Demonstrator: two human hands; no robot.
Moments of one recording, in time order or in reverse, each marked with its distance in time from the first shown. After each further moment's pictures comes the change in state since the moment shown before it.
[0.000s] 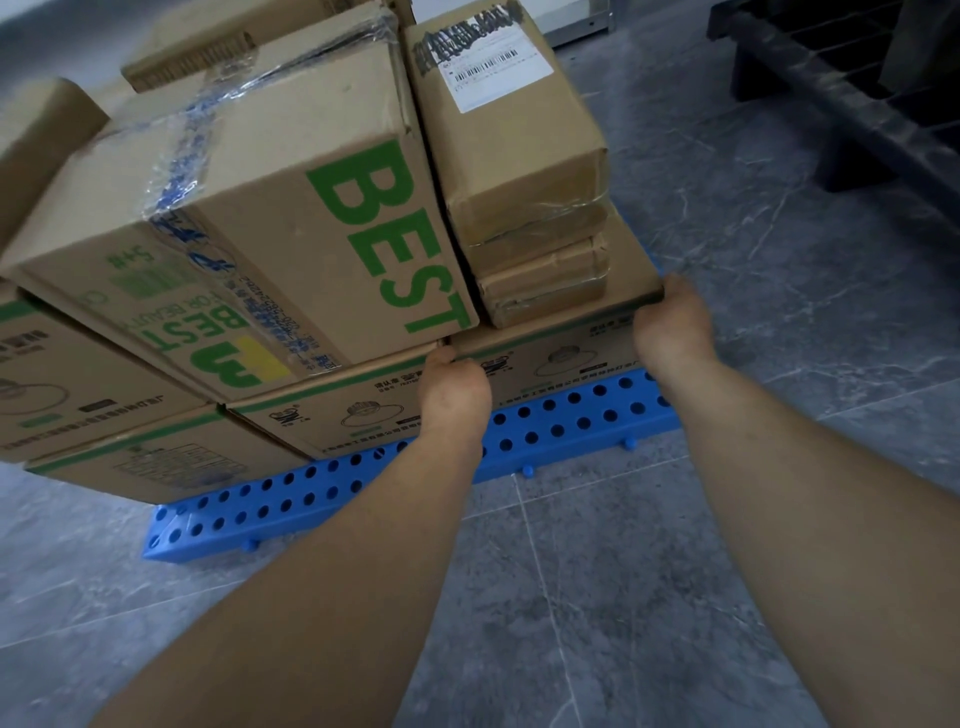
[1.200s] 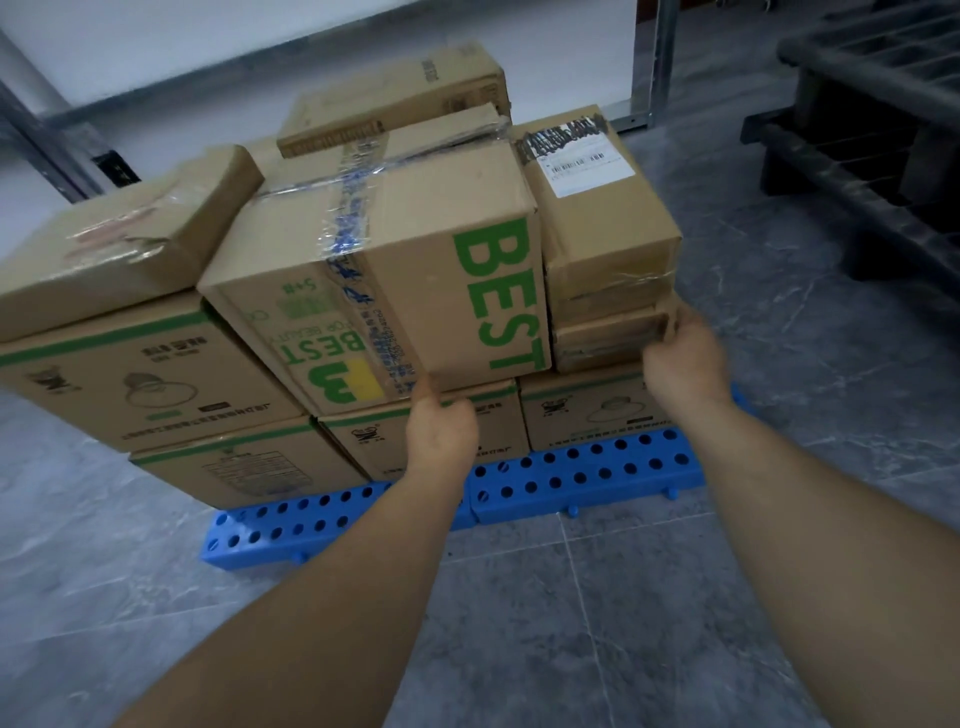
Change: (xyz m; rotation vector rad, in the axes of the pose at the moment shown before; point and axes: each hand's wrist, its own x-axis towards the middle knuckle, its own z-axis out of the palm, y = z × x) left_hand -0.017 0.006 -0.089 -0.013 0.051 0.139; right_hand -0.049 -0.046 0.013 -0.052 0.072 -0.266
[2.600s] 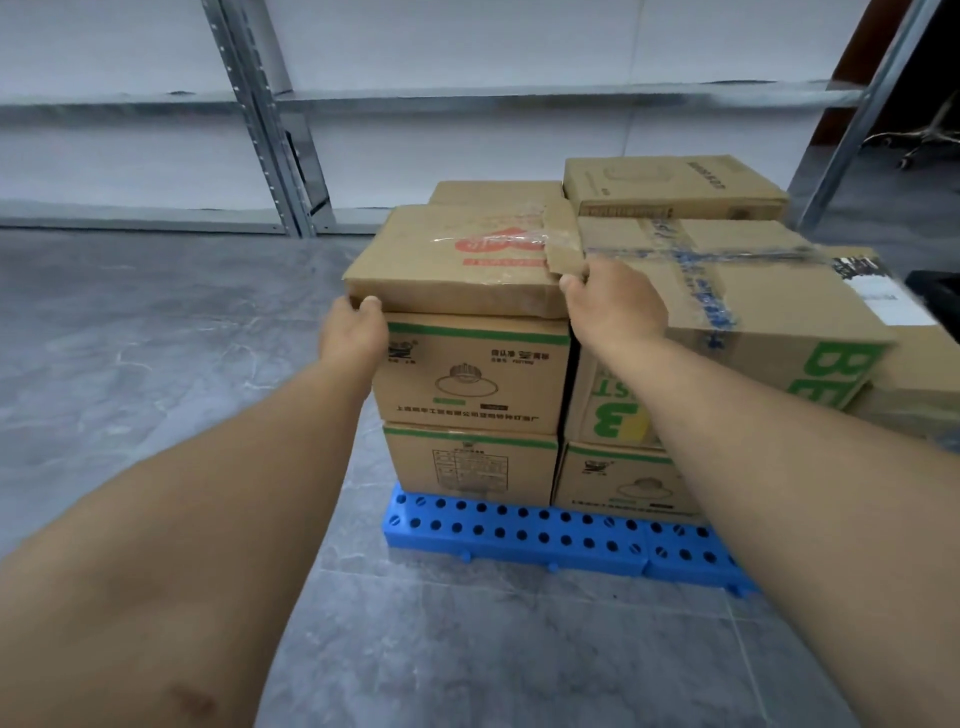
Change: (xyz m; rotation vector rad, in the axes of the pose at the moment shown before) left_hand 0.099 0.049 -0.370 0.004 0.415 0.141; right_hand -0.137 -0.304 0.195 -0.450 -0.078 -0.533
